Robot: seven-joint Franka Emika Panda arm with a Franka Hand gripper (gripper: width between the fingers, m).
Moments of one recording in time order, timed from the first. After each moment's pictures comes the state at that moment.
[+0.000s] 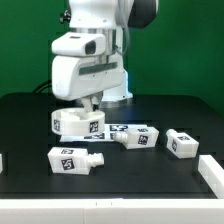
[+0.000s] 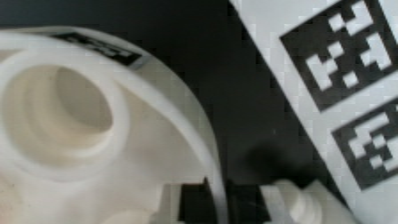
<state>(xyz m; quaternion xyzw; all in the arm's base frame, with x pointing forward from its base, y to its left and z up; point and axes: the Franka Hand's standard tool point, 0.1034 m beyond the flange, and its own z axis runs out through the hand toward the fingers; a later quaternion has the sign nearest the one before) 0.412 -0.046 0.078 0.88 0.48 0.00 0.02</state>
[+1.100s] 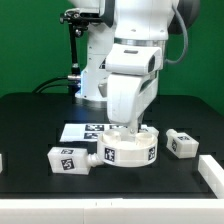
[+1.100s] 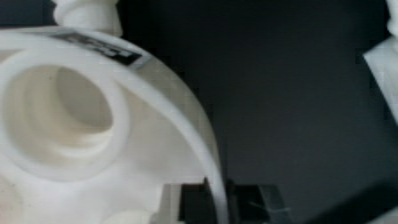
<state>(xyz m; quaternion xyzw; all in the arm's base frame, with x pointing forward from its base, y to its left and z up) 0.478 0.022 0.054 0.81 0.58 -0.01 0.01</state>
